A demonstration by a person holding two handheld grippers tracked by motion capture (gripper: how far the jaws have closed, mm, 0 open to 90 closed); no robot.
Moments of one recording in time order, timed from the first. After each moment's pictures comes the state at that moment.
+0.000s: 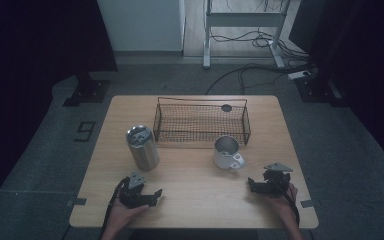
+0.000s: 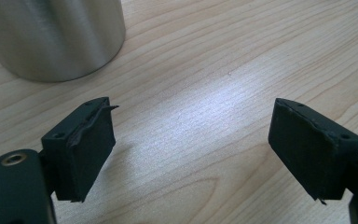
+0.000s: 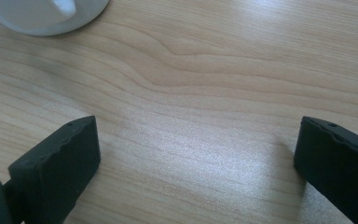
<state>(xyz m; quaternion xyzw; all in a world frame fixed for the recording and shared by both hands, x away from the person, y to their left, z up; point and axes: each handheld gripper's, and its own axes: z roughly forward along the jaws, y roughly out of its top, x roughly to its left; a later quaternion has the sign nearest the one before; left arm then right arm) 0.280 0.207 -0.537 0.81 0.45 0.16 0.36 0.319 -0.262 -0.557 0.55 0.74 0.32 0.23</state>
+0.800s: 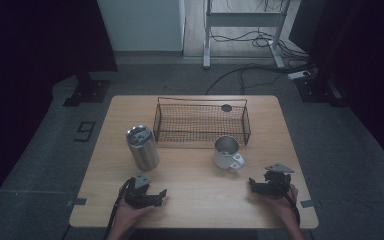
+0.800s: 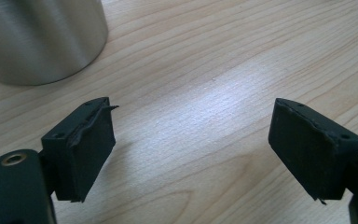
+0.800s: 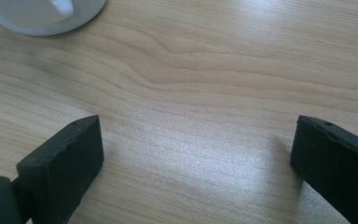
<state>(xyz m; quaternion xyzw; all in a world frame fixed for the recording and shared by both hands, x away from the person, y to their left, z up) 0.278 0.189 -0.537 0.80 0.46 0.16 0.35 0.316 -0.264 -0.556 0.55 0.74 0.32 0.23</state>
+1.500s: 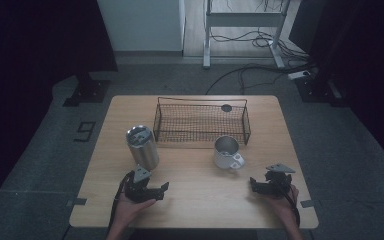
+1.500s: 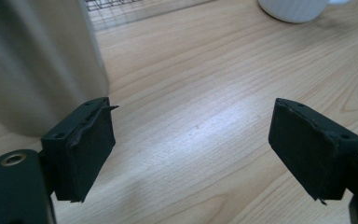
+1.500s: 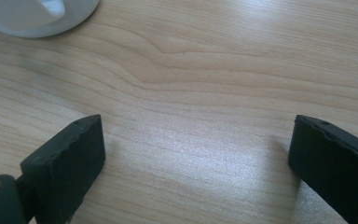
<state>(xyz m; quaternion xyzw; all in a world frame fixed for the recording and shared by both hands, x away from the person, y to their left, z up) 0.284 0.184 -0.504 0.79 0.45 0.17 0.38 0.315 -0.266 -0.556 0.56 0.73 0.32 0.23</state>
